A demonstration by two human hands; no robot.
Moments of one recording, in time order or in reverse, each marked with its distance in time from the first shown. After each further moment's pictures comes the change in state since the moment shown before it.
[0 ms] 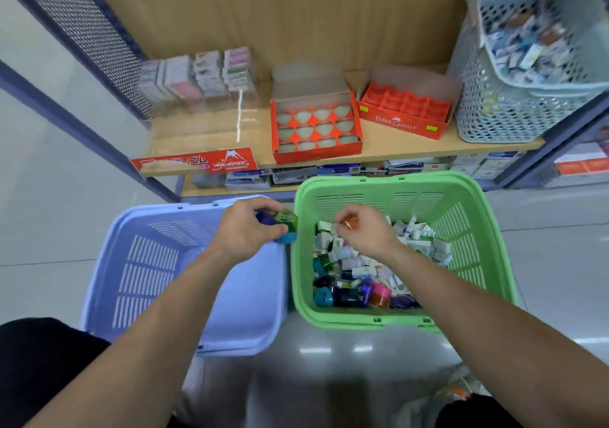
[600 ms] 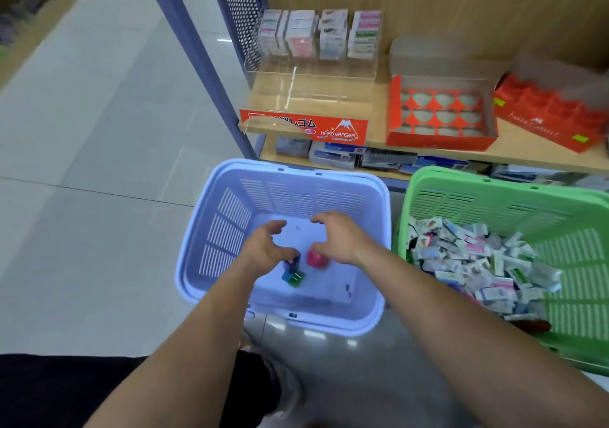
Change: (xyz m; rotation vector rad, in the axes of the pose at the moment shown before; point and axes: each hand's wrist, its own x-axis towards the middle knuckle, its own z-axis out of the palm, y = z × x) left_hand -0.036 -0.198 -0.059 -0.183 0.012 -0.383; right_hand 0.035 -0.114 0.203 -0.423 -0.411 -0.130
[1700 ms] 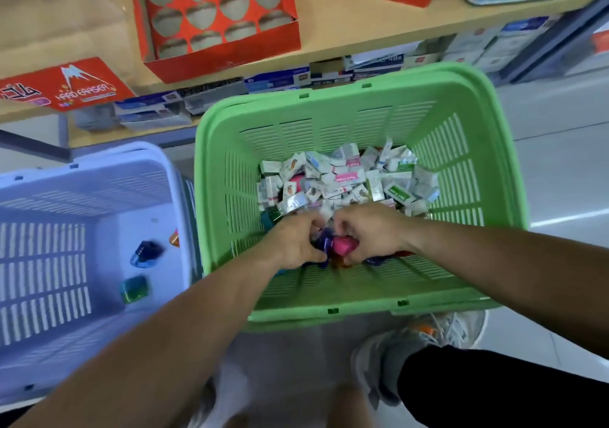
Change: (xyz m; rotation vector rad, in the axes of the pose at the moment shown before) left_hand 0.021 0.115 0.308 0.661 -0.640 0.162; right_hand -0.130 0.318 -0.035 0.032 -0.280 0.099
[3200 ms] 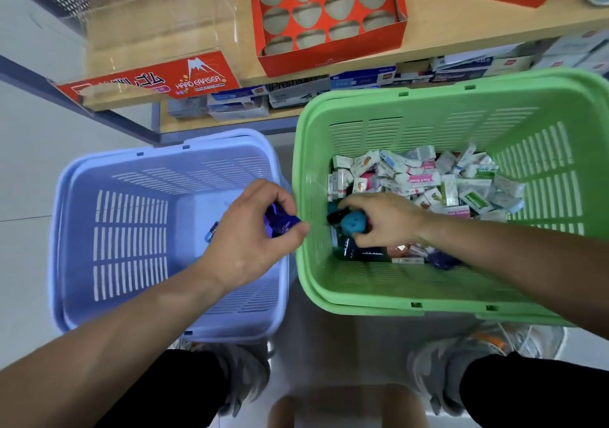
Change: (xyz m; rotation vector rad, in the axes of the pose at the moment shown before) left_hand -0.143 -0.079 -0.084 -0.094 0.687 0.303; right_hand 0.061 -0.072 0.004 -0.044 0.131 -0.165
